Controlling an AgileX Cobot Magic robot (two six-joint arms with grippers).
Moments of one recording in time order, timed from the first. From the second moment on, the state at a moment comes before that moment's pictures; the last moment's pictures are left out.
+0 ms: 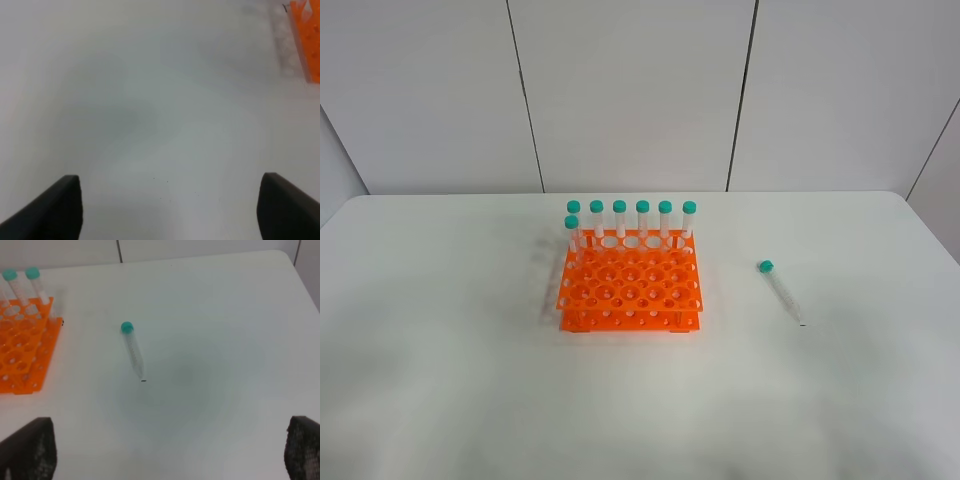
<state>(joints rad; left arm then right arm) -0.01 -0.01 -0.48 0.08 1.05 -0.01 0.01 0.00 -0.50 0.01 1.04 0.05</state>
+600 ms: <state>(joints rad) -0.01 -0.01 -0.48 0.08 1.05 -0.01 0.01 0.40 -0.59 0.02 0.91 0.05</state>
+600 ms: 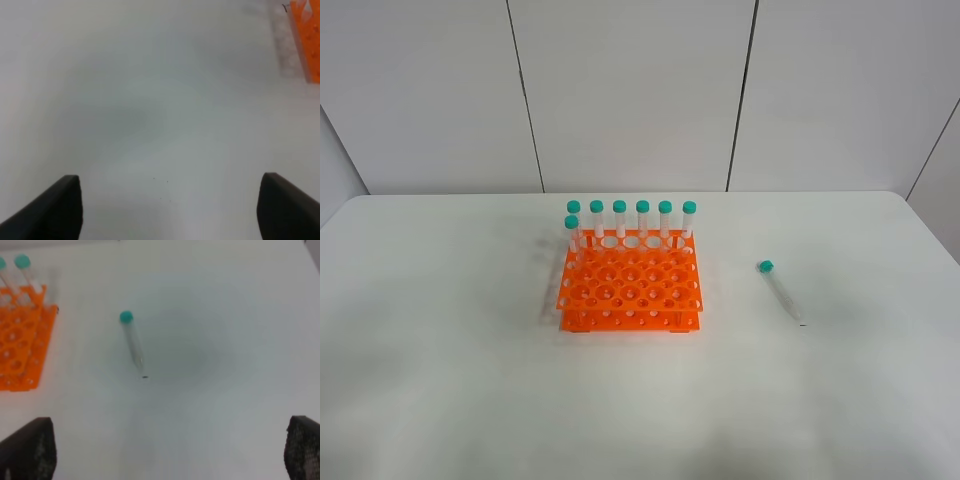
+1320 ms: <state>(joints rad) -0.01 -0.01 -0.48 0.08 1.05 -0.01 0.01 1.60 -1.15 0.02 0.91 -0.09</state>
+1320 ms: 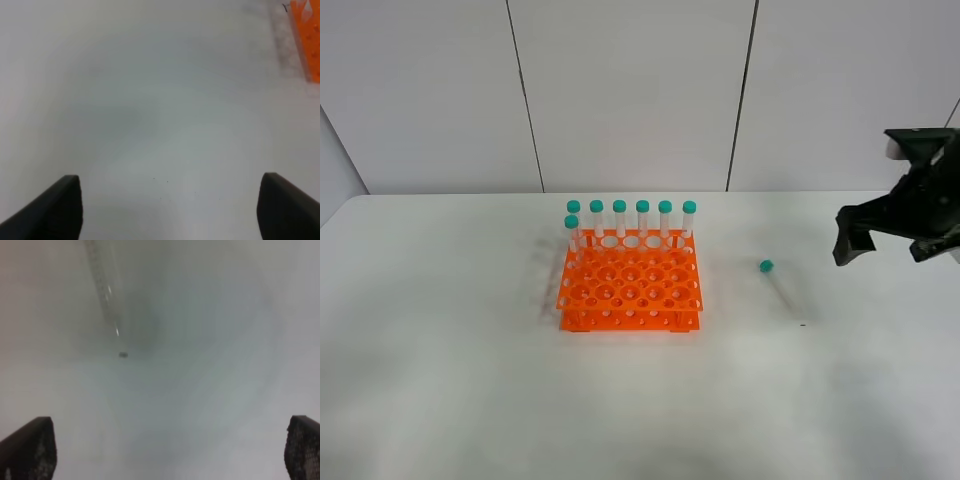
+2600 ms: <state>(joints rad) -0.01 -0.01 -0.48 0.08 1.05 -0.01 0.12 2.06 -1.31 0.02 0.75 -0.12</state>
